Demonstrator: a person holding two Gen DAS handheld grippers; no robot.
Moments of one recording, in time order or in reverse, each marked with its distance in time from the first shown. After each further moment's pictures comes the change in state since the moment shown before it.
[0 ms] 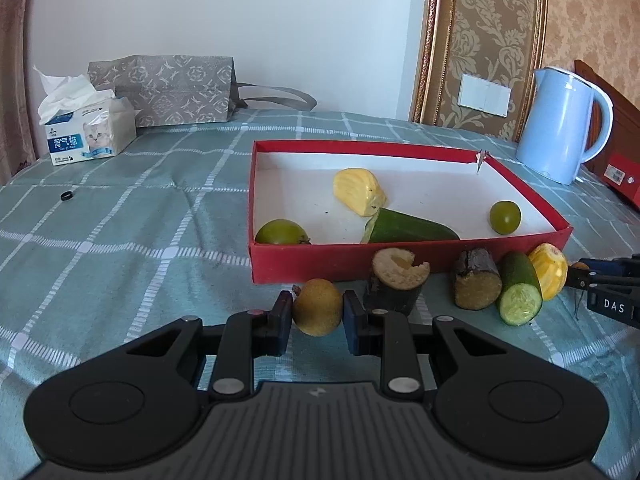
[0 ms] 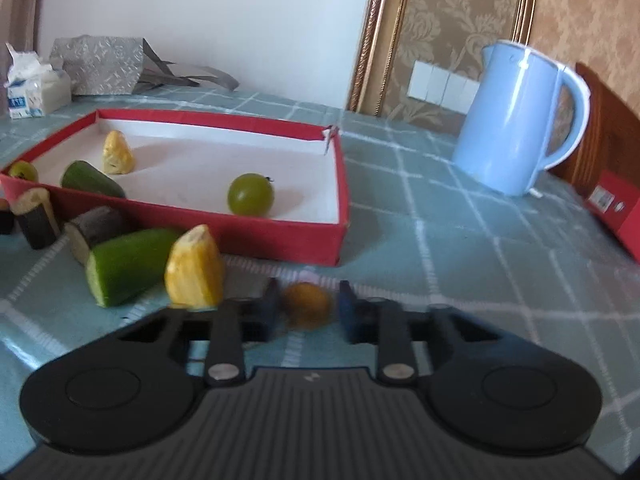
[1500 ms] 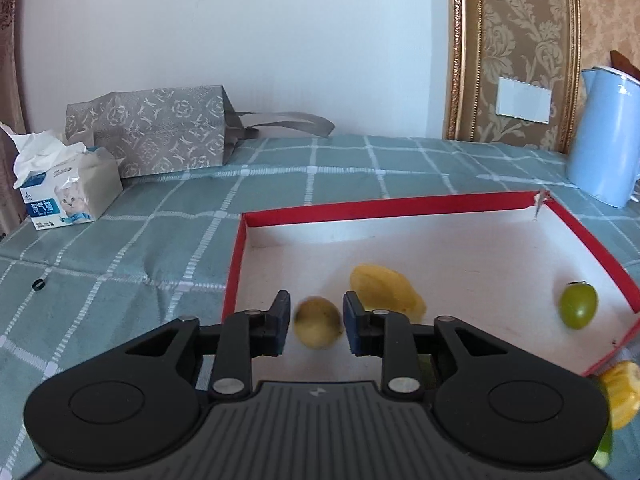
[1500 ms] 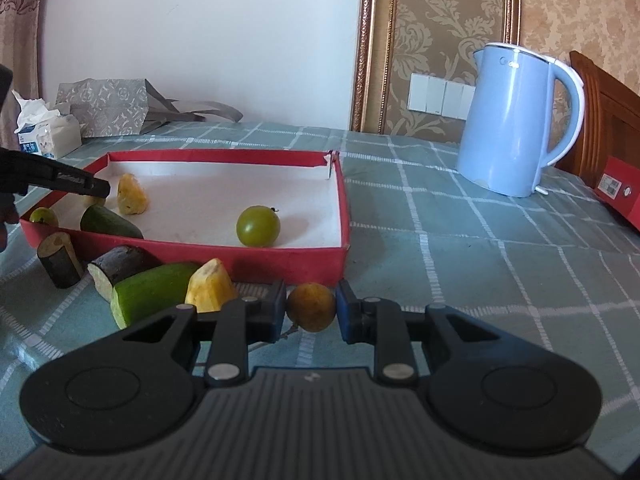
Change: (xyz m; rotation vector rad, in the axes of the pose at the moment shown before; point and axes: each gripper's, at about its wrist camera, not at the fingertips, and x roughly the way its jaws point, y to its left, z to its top) left arm 0.085 -0.019 0.076 0.050 -0.017 0.118; right arm -0.011 -0.013 0.001 0.089 -0.073 0.064
